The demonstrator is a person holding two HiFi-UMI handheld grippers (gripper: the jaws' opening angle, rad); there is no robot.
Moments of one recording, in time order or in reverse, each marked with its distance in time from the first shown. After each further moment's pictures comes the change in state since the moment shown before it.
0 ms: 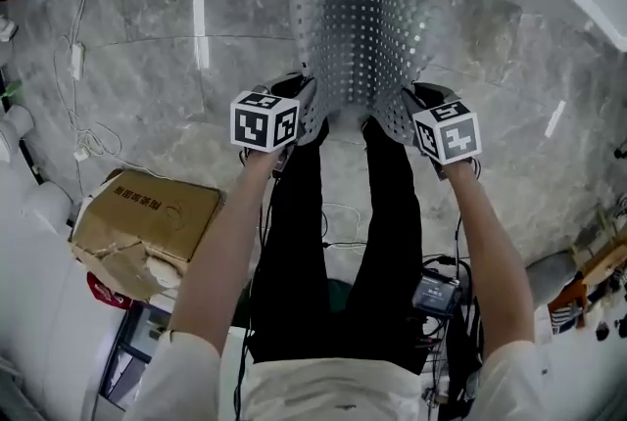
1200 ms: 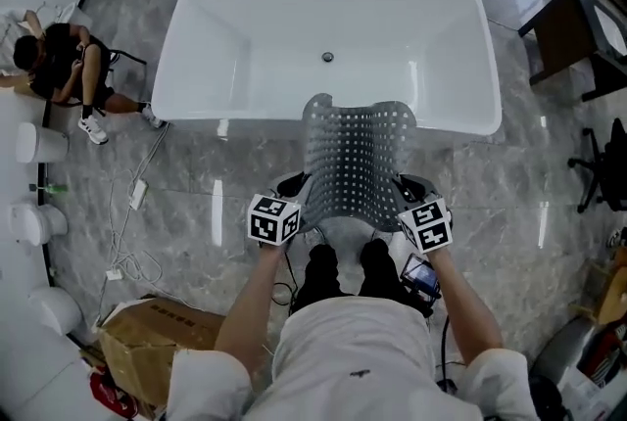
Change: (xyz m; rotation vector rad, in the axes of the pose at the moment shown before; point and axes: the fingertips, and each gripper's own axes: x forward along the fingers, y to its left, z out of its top) left arm -0.333 -0.181 0.207 0.392 -0.446 0.016; right arm -0.373 0.120 0.178 -0.228 -0.536 -0.285
